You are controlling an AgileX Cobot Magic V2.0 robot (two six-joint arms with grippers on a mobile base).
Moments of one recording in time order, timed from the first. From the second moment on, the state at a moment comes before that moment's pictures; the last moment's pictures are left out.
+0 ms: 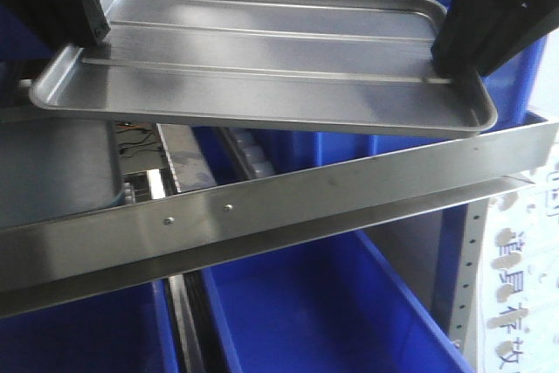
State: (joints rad) left arm -0.67 1.40 -1.28 0.09 1.06 -0.57; right arm 0.58 1.24 -1.01 -0.11 0.79 0.62
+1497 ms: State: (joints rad) left arm -0.68 1.38 -1.28 0.13 1.16 -0.59; right arm 0.59 1.24 -1.01 -0.06 0.76 0.62
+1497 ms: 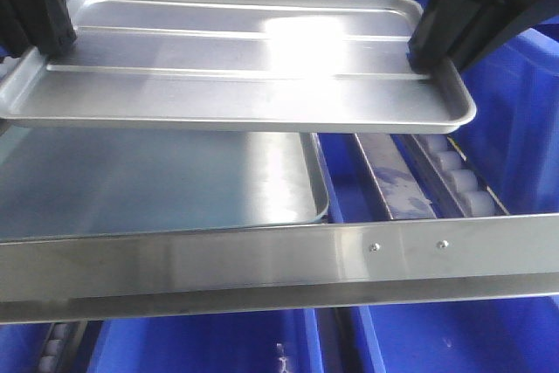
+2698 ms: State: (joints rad) left arm -0.64 1.38 -1.29 0.36 1.10 -0.62; right arm 0.62 1.42 -1.27 -0.06 0.77 0.53
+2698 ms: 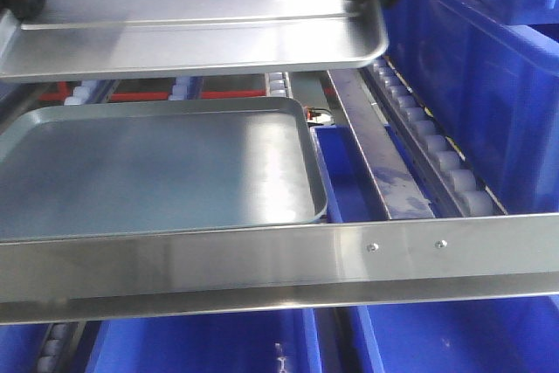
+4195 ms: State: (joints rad) left arm -0.32 1.77 -1.28 0.19 0.87 -0.34; right arm 0.61 1.97 -1.60 -0.10 0.81 0.51
